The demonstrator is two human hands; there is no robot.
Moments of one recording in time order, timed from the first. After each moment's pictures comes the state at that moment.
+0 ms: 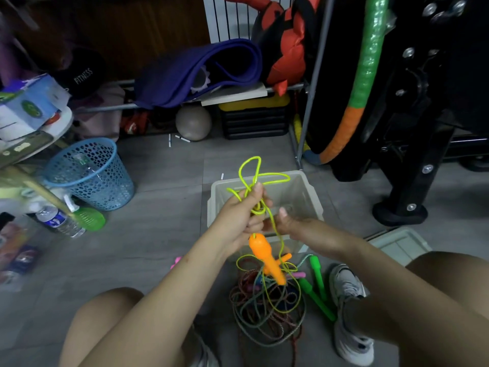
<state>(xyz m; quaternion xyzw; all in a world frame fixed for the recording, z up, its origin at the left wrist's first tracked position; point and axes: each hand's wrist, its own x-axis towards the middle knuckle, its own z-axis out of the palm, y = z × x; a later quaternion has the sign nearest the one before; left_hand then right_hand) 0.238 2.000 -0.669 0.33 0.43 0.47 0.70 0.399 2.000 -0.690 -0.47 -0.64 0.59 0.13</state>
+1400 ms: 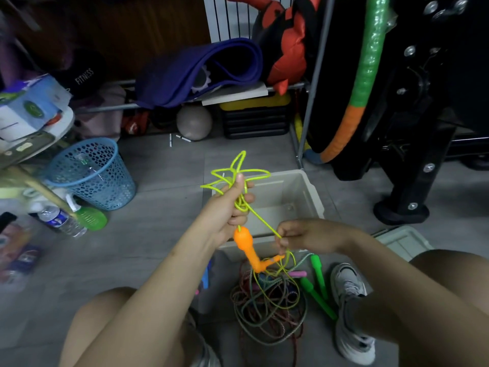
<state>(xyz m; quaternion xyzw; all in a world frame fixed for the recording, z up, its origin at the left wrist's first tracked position) 0.215 2.011 -0.666 0.27 0.47 0.47 0.69 0.408 2.008 -0.695 -0.43 -0.71 0.56 0.01</state>
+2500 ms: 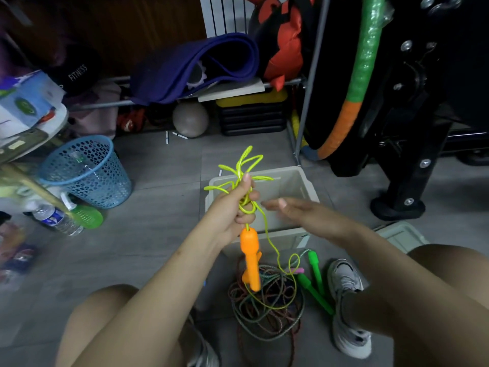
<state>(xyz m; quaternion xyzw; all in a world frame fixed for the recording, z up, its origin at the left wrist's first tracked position) 0.230 2.008 -0.672 0.27 0.44 0.48 0.71 0.406 2.005 -0.675 -0.49 -0.64 0.56 0.17</state>
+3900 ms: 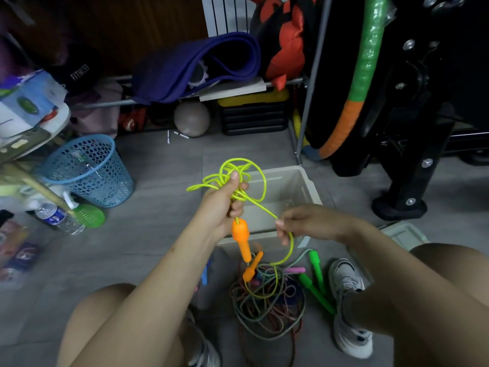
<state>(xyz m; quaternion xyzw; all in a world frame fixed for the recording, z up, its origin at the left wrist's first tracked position) 0.215 2.014 -0.672 0.26 0.46 0.53 0.66 0.410 2.010 -0.673 -0.43 -0.73 0.53 0.05</state>
